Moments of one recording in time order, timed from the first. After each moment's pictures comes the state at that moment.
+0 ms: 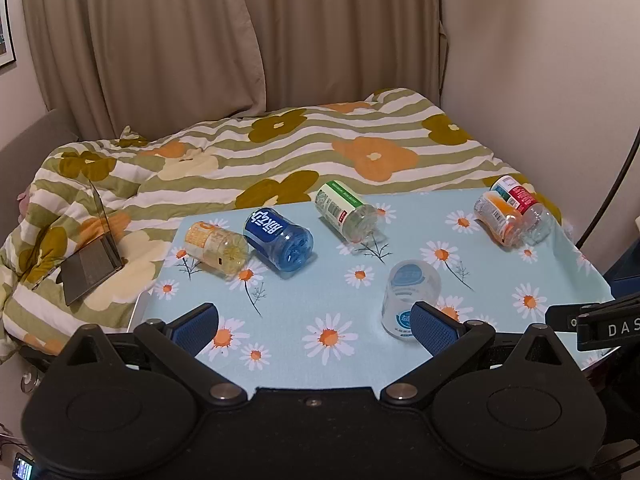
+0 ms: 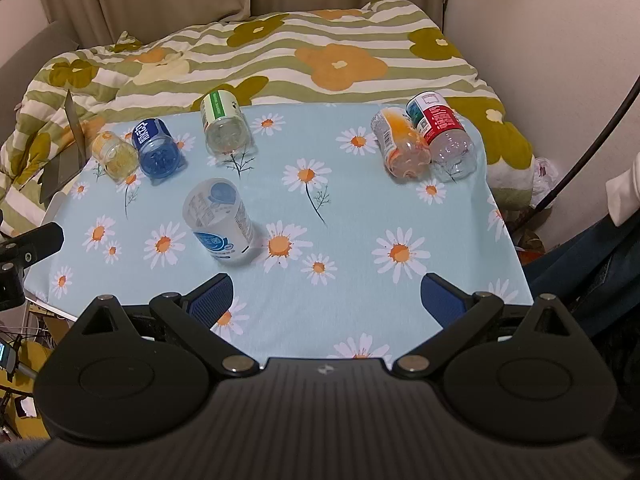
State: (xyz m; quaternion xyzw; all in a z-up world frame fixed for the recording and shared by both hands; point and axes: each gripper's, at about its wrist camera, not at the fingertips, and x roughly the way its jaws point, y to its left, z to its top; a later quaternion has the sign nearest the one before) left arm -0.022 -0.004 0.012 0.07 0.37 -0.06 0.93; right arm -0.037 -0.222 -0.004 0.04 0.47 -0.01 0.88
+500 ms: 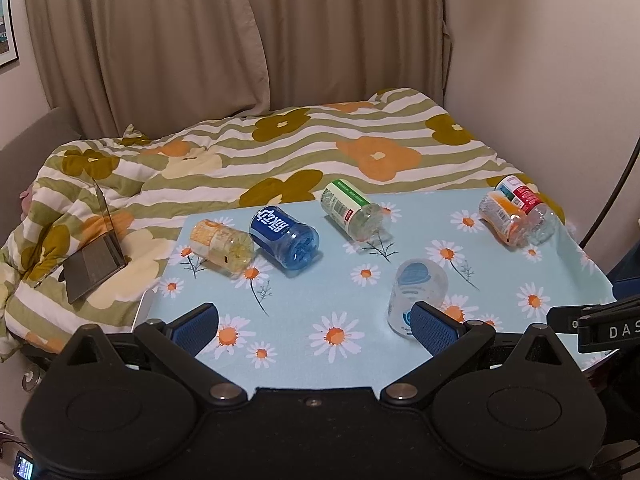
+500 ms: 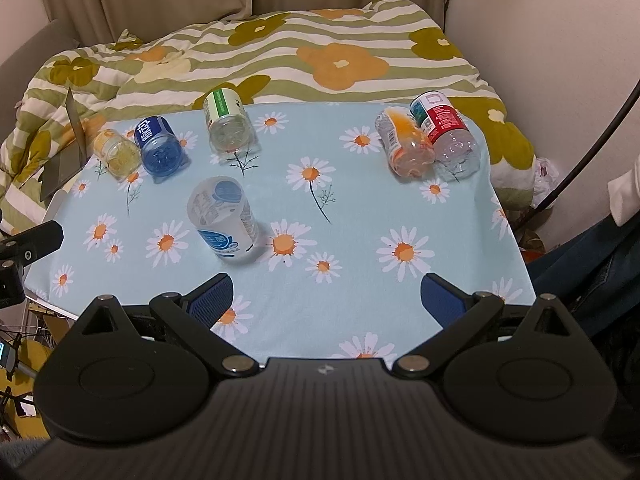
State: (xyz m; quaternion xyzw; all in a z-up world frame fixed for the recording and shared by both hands) left arm -0.022 0.001 0.012 0.08 0.37 -0.05 0.93; right arm -0.037 -0.220 -0.004 0.04 0.47 -0.01 0.88
